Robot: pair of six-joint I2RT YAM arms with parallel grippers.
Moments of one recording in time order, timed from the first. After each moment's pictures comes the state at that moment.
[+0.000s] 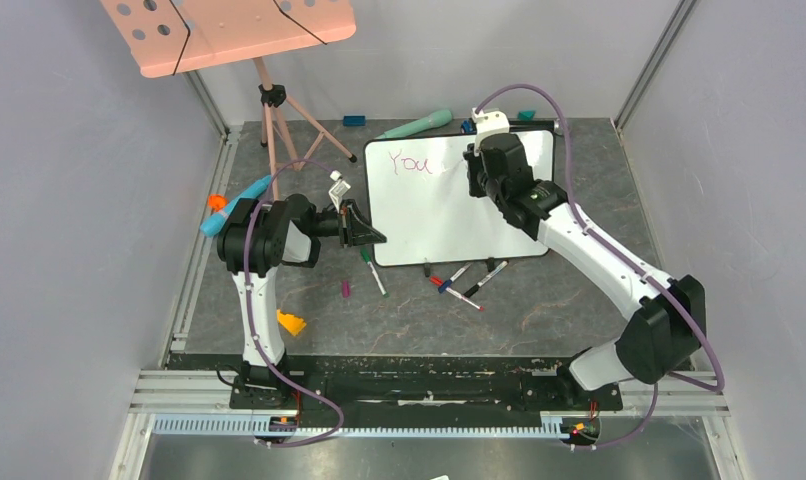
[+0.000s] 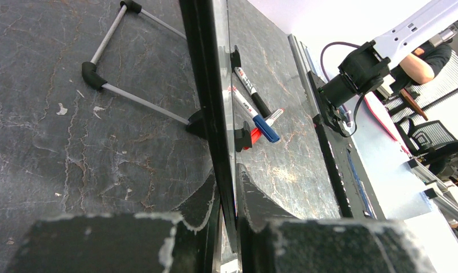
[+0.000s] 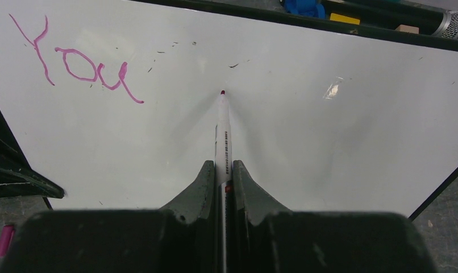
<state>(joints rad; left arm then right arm) -0.12 2.20 0.84 1.47 1.43 -0.72 0.55 1.46 1.29 -0.31 0.30 0.12</state>
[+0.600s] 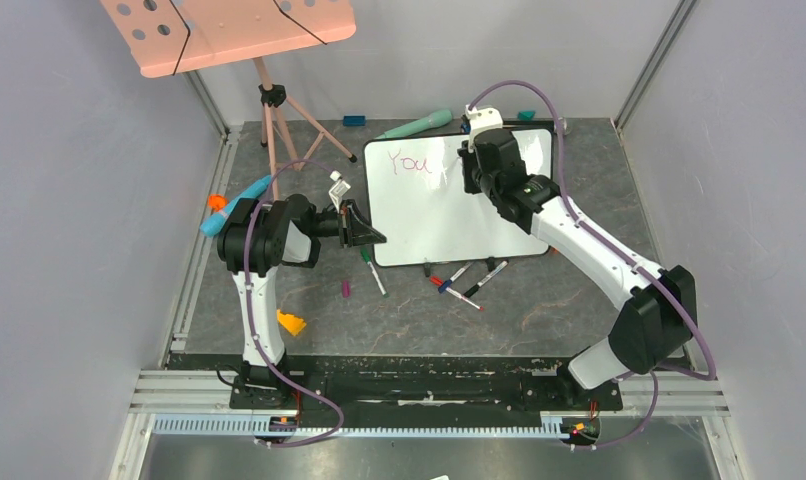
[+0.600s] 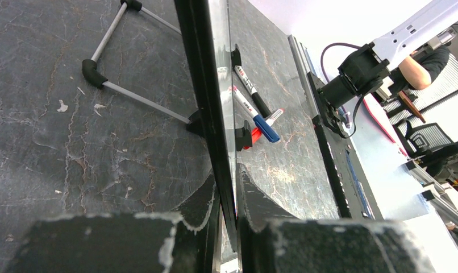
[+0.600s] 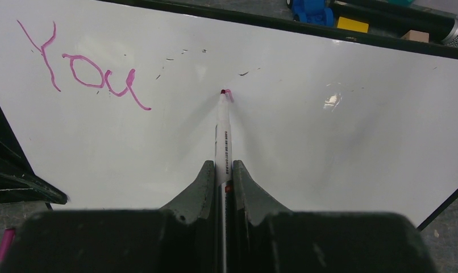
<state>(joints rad) -0.12 2.20 0.84 1.47 1.42 -0.73 0.54 1.52 1.34 -0.31 0.29 0.12</state>
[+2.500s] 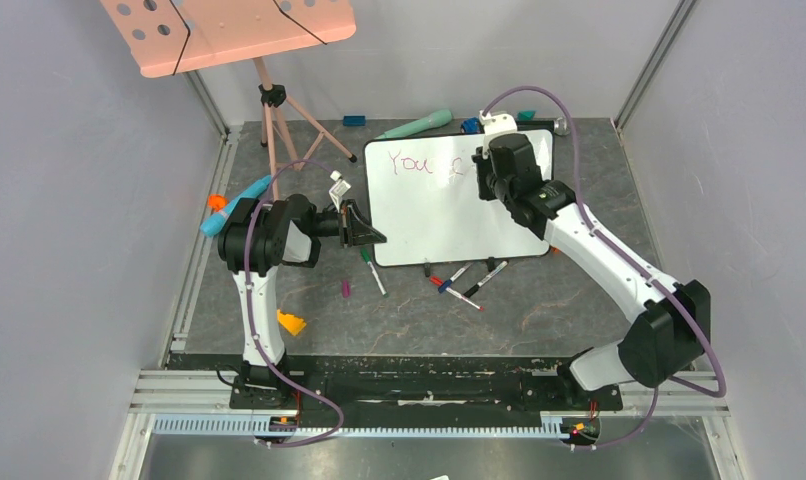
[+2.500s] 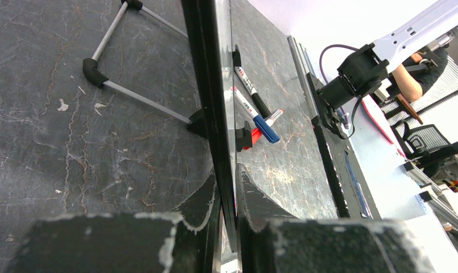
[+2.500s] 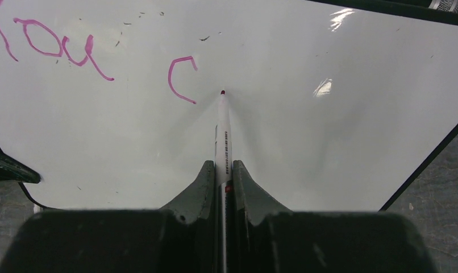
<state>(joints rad) -0.12 2.21 0.85 1.47 1.42 -0.74 0.50 1.43 1.28 -0.36 0.27 0.09</state>
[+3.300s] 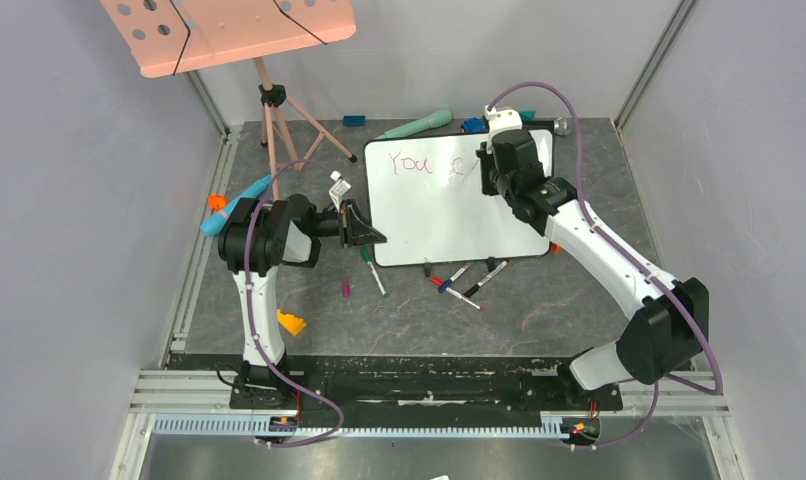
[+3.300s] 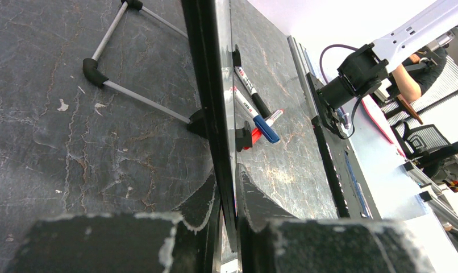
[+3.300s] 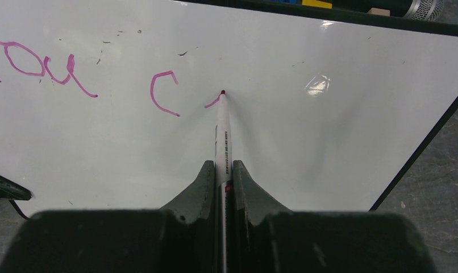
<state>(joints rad) -0.12 2.21 0.85 1.47 1.42 -0.74 0.48 1.46 1.29 -0.36 0.29 0.10</state>
